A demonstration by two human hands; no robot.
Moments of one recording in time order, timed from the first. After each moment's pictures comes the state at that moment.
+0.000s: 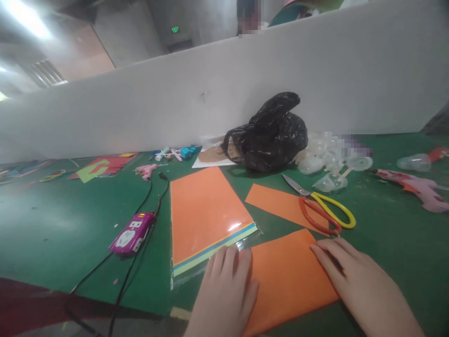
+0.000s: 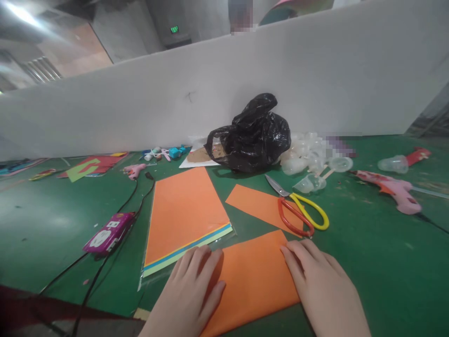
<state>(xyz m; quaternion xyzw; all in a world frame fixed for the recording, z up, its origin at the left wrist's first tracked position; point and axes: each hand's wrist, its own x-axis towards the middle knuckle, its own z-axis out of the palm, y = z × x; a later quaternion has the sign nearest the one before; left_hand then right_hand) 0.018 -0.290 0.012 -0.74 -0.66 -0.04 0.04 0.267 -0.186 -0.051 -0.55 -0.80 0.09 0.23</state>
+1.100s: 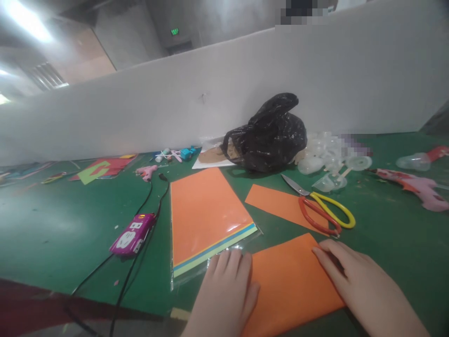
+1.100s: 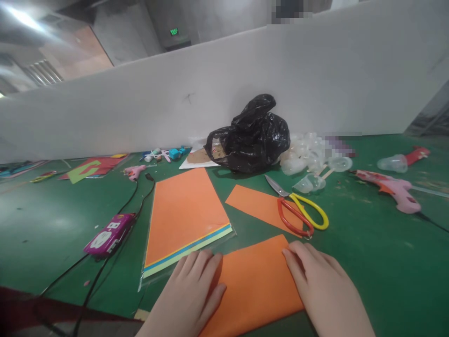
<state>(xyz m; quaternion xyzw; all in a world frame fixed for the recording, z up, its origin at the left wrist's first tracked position) 0.018 -0.287 0.015 -0.76 -0.65 -0.01 0.05 0.265 -0.184 -0.043 -0.59 -0.76 0.15 0.23</state>
